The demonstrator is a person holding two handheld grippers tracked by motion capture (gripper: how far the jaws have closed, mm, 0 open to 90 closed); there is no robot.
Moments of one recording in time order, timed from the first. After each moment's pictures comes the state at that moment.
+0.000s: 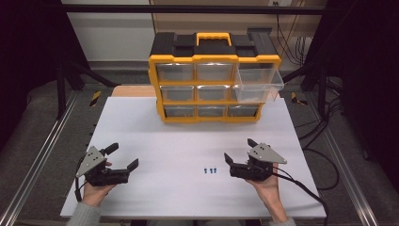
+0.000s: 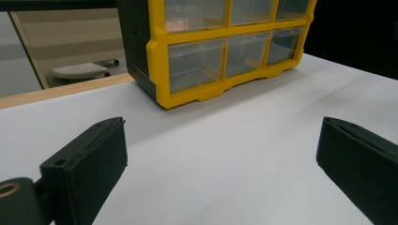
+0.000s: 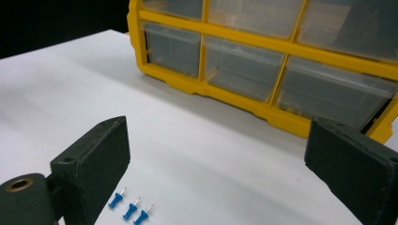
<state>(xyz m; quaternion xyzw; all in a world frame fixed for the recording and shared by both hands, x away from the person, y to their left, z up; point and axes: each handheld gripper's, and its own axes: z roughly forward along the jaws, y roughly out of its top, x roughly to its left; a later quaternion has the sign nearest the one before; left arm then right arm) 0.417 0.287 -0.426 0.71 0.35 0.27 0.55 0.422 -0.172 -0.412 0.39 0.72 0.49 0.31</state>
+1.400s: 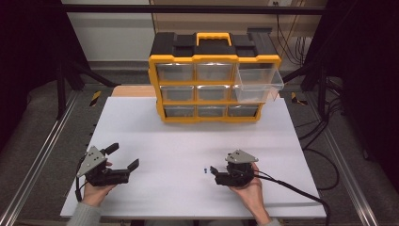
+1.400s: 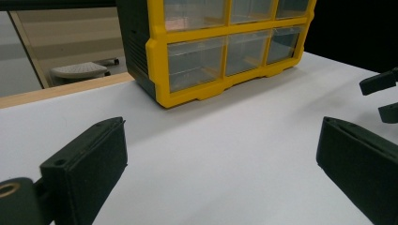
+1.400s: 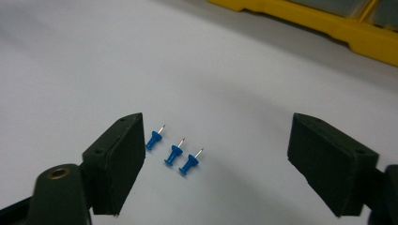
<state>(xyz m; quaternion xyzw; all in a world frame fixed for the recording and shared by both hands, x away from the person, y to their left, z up) 0.417 0.286 -0.427 0.71 0.35 0.27 0.55 0.432 -0.132 -0.459 0.40 0.79 0.41 0.22</state>
